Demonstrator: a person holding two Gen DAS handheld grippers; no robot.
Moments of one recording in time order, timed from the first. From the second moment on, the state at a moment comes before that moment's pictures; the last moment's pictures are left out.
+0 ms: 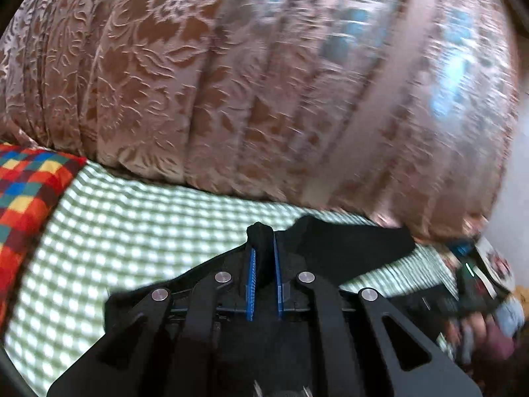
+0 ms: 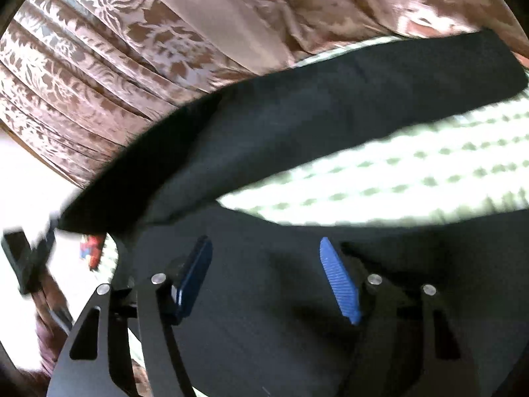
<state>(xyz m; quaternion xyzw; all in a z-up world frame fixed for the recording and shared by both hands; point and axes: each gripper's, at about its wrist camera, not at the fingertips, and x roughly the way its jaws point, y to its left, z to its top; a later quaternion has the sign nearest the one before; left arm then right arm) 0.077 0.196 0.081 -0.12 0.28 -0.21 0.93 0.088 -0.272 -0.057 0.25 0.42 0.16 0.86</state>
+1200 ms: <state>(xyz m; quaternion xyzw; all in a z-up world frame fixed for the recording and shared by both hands) 0.023 0.301 0.021 -0.22 0.30 -0.09 0.92 0.036 -0.240 -0.047 0.23 0.42 0.23 0.85</state>
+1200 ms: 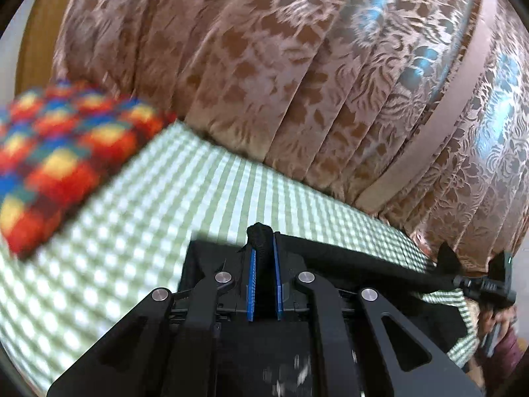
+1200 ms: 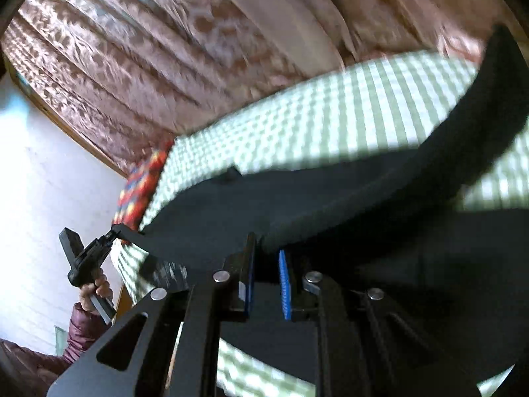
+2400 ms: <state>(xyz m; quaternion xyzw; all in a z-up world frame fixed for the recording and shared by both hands) -0.041 0.327 -0.051 -0.36 0.37 0.00 0.85 -0.014 -0.225 -0.108 0.21 0.47 0.23 0.83</state>
